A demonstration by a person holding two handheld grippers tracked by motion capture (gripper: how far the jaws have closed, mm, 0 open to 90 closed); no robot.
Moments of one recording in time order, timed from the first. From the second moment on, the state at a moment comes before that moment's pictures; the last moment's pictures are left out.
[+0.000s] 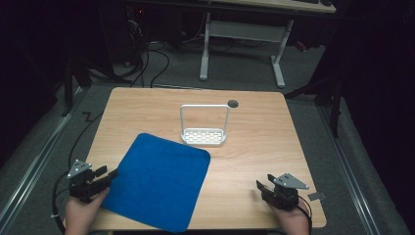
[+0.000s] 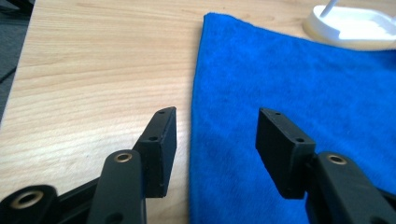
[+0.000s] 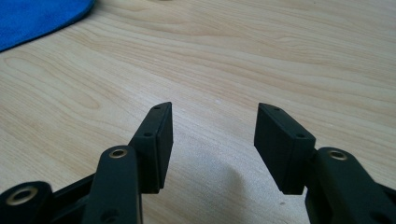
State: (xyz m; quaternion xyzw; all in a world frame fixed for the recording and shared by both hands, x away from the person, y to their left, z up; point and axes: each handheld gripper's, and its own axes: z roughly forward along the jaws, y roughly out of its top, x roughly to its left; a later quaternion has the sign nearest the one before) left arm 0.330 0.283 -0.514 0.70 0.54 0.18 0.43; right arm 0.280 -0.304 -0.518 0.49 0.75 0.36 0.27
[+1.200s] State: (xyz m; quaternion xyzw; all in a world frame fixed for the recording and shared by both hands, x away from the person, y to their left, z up) left arm 0.336 0.252 -0.519 0.78 0.47 0.18 0.37; right arm 0.303 -0.186 -0.507 0.36 0.82 0.40 0.20
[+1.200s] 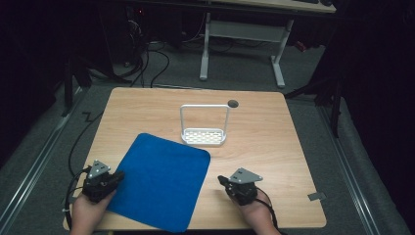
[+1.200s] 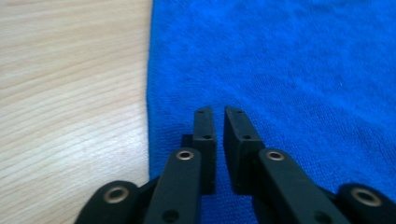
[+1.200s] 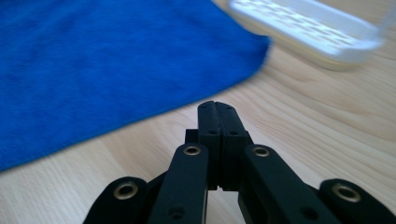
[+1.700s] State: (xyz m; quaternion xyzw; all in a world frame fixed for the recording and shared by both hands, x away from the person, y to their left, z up) left arm 0.339 0.246 -0.528 0.80 0.46 0.15 0.35; right arm 0.322 -0.113 -0.528 0.30 0.87 0.36 0.16
